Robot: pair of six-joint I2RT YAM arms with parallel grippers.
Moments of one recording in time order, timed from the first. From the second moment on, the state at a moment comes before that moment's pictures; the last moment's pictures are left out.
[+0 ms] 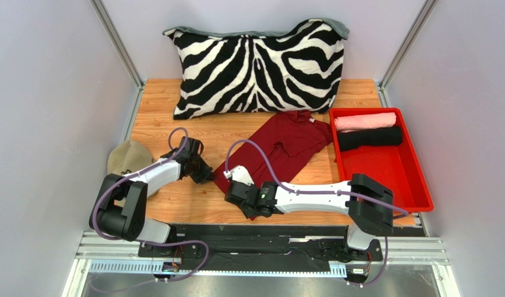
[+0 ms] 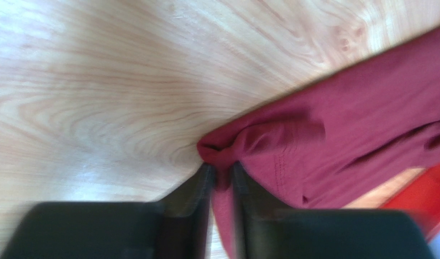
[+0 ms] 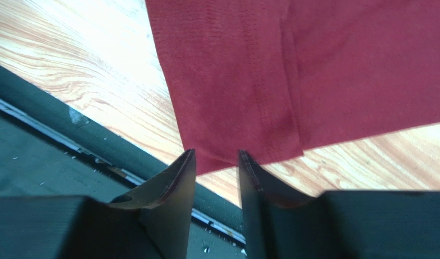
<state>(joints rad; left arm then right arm) -0.28 1.41 0.63 -0.31 0.14 -1.00 1.31 1.67 1.12 -0.58 0.36 0.60</state>
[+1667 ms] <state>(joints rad) -0.27 1.53 0.99 -0.82 0.10 -0.82 1.52 2.11 1.41 -0.50 0.92 0.41</state>
